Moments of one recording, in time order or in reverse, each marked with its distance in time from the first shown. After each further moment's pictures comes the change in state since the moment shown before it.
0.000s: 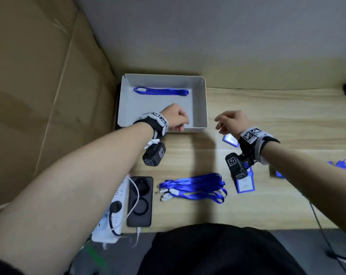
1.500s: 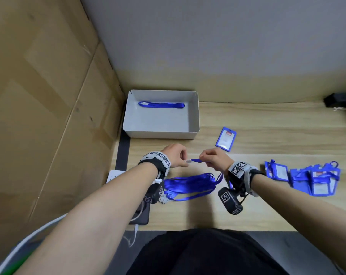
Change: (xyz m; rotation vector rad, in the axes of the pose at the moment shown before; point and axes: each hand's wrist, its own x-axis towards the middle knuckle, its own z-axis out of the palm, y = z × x) left_hand -0.076 -0.023 0.094 0.350 0.073 0.140; right_hand -0.102 0.050 0.020 -0.054 -0.348 -0.065
